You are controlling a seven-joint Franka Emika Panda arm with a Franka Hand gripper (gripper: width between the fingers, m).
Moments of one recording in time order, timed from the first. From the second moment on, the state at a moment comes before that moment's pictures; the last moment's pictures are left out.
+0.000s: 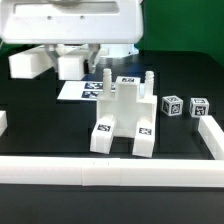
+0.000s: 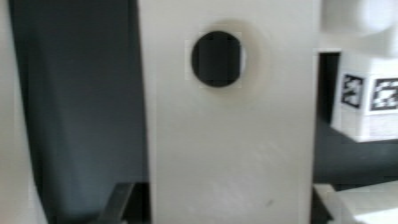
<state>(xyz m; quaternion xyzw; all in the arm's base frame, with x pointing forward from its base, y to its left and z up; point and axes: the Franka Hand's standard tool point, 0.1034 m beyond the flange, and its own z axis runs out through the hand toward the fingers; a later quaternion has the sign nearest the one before) 0.566 -0.070 0.124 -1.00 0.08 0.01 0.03</state>
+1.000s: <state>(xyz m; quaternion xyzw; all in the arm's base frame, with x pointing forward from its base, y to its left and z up) 0.584 0.012 0.126 -0.99 0.10 0.01 0.02</state>
